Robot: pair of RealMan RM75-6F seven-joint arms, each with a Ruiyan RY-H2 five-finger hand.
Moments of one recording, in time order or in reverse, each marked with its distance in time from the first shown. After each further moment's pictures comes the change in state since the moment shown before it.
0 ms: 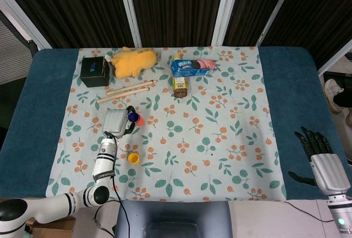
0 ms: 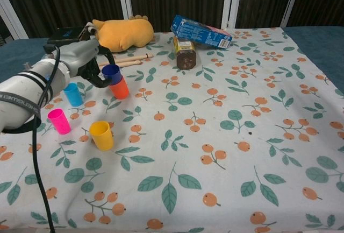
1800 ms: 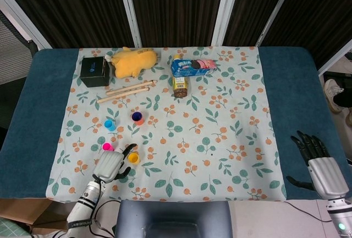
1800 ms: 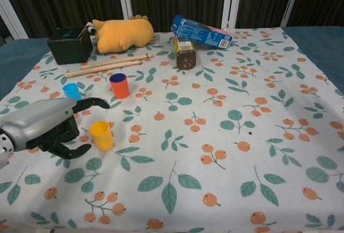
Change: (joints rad) left arm 0.309 0.177 0.319 -0.343 0.404 0.070 -0.148; right arm -0.009 0.005 -0.028 0.003 -0.057 0.021 0.020
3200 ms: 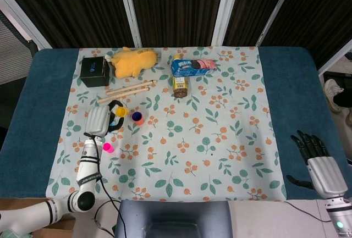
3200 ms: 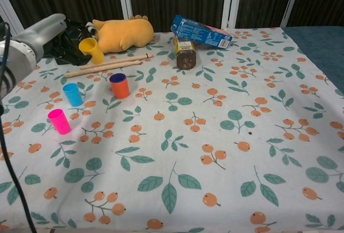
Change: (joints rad) left arm -0.175 -0.076 -0.394 0.199 -0.272 -0.012 -0.039; right arm 0.003 -0.008 0.009 -0.002 0.027 -0.015 -0.027
